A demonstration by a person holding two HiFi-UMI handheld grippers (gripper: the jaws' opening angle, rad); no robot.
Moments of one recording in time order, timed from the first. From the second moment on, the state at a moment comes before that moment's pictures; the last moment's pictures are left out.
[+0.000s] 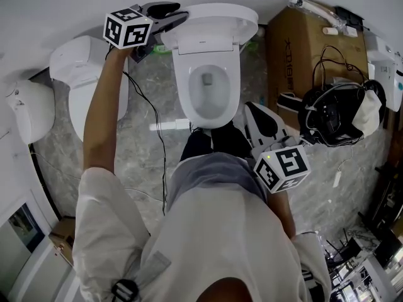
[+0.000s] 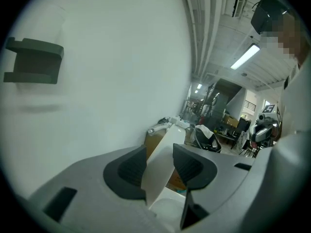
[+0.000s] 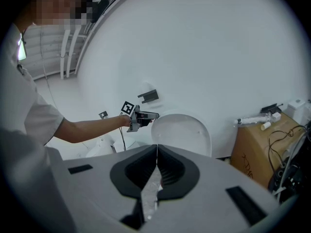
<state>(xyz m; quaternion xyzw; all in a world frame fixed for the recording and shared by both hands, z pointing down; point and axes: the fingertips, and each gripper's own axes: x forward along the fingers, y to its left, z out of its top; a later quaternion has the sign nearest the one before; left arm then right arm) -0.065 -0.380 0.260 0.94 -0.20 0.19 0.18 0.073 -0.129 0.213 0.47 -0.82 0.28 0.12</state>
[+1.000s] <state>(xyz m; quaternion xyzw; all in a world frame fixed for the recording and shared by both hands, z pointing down) -0.064 -0.312 0.274 0.95 -0.19 0.19 0.16 0.044 -0.076 0.218 0.47 -0.83 0.28 0.12</state>
